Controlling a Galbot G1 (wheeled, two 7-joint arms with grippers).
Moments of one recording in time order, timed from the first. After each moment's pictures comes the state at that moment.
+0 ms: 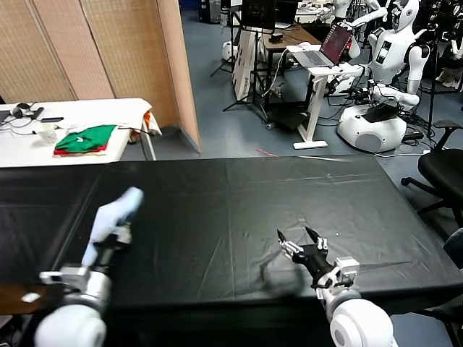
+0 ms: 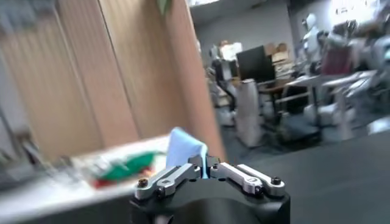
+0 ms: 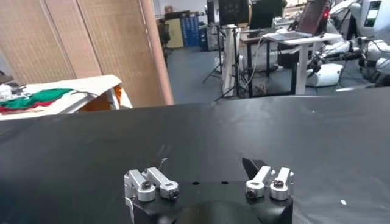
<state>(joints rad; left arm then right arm) 1.51 -1.27 -0.56 -2.19 -0.35 0.32 -0.12 -1.42 1.29 0.43 2.20 0.42 -0.54 0.12</state>
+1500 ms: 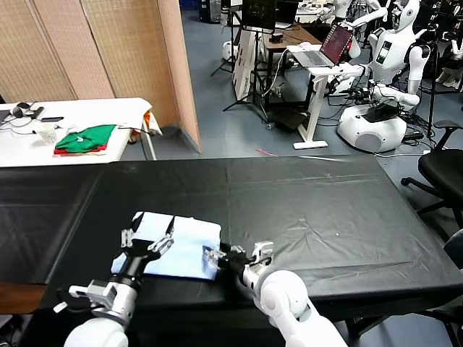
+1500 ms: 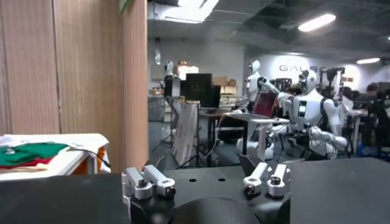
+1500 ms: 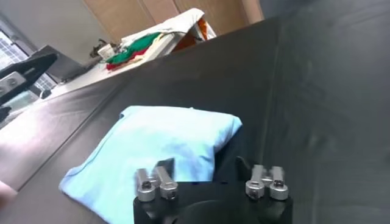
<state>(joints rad) 1.56 -1.23 -0.52 -2.18 -0.29 0.09 -0.04 -1.09 1.38 0.06 1.86 0.69 -0.67 0.14</state>
